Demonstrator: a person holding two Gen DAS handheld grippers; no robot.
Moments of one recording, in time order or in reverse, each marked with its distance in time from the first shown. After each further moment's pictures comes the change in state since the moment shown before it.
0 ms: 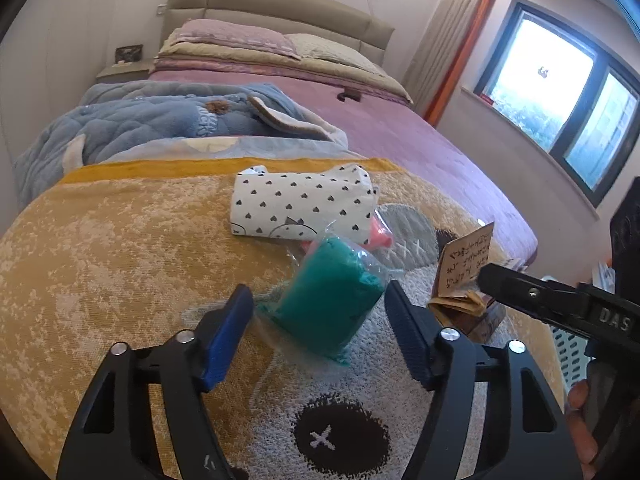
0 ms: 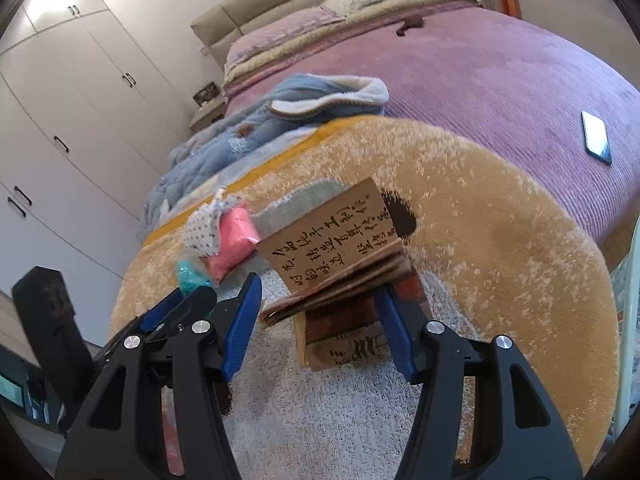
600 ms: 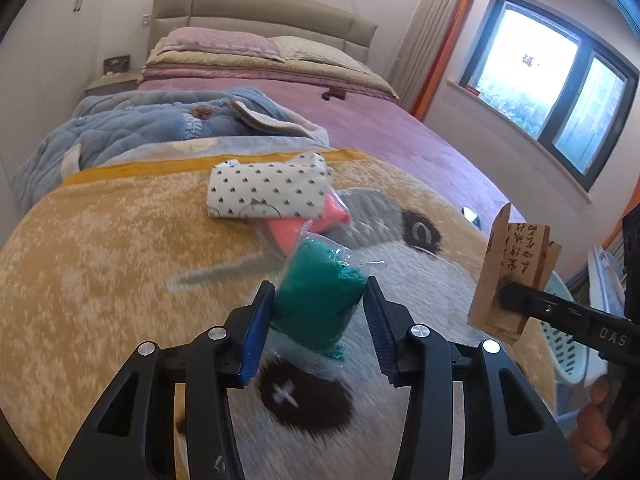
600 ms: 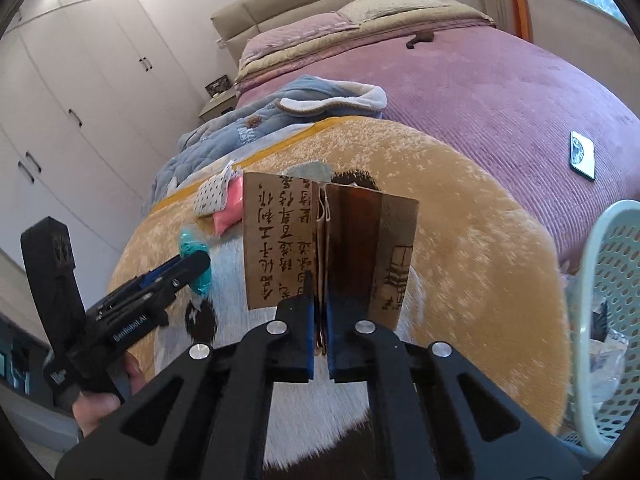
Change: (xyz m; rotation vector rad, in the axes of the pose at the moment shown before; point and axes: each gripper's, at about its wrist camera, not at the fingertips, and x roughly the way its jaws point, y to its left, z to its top) left arm -0.029 -0.024 -0.019 0.037 -0.004 -0.026; right arm -0.059 -0.019 -0.031 -0.113 -0.010 0.001
